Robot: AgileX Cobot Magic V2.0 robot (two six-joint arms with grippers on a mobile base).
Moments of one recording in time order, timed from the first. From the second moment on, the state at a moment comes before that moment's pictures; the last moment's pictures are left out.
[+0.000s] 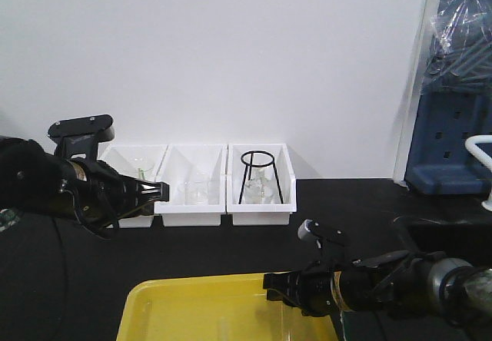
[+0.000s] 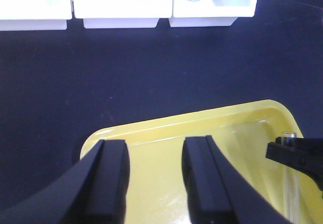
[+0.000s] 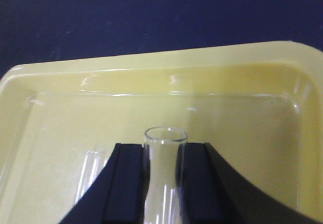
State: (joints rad) left arm -0.31 1.61 -1.44 -0.06 0.65 -0.31; right arm 0.29 2.04 -1.23 -1.75 -0.40 2.14
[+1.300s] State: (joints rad) left arm -0.31 1.45 -1.42 -0.05 0.75 -0.01; right arm 0.30 1.49 -1.24 -1.77 -0.47 1.94
